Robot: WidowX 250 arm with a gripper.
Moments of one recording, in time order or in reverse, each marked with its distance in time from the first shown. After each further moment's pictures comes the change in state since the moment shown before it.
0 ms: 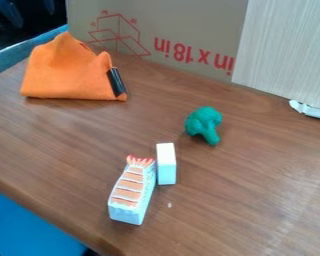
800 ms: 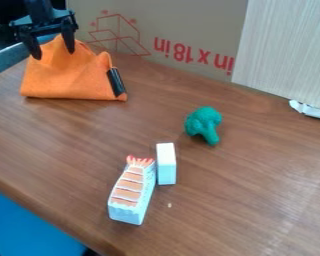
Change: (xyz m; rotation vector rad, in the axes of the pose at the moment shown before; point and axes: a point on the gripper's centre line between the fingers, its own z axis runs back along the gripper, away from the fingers) arm -0.020 -0.001 -0.058 0.149 -0.017 -0.098
